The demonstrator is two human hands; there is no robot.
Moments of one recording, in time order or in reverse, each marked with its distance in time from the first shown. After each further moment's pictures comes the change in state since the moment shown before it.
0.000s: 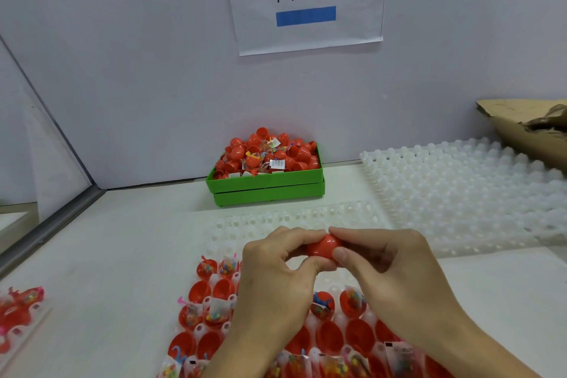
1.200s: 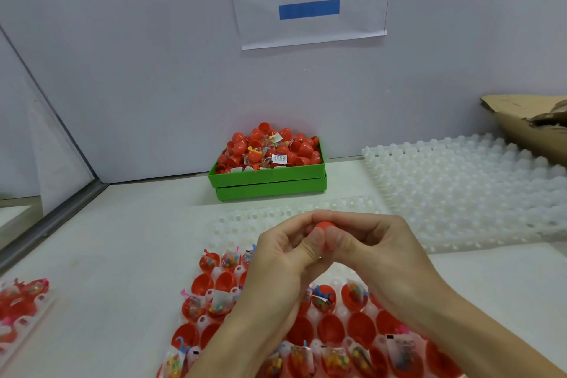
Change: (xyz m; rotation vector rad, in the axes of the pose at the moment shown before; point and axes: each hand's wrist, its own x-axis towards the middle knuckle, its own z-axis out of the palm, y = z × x) left_hand 0.006 -0.002 0.007 -0.872 -0.184 -0.433; right_hand 0.016 0.017 0.006 0.471 -0.165 0.113
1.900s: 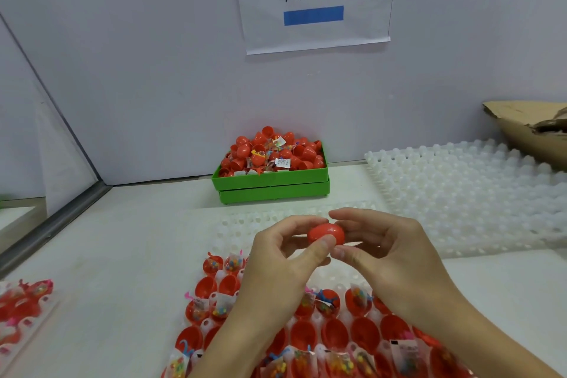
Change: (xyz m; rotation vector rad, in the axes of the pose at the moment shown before) left_hand 0.000 0.003 -0.011 0.459 0.099 0.132; right_hand -0.004 -0.011 0.000 -0.363 0.111 -0.061
